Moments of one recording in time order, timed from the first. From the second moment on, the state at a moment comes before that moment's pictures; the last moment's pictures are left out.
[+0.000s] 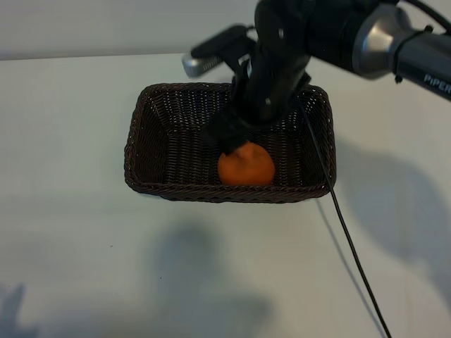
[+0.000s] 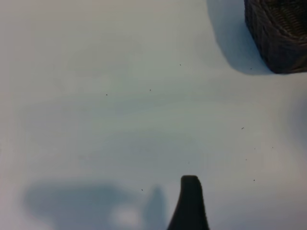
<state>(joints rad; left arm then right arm) -0.16 -0.01 -0.50 0.02 1.09 0.00 0.54 2.02 -1.70 0.10 1.01 -0.02</state>
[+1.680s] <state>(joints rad) -0.16 -0.01 -0.50 0.02 1.09 0.00 -0.24 1.84 -1.86 0.02 1.23 0.02</state>
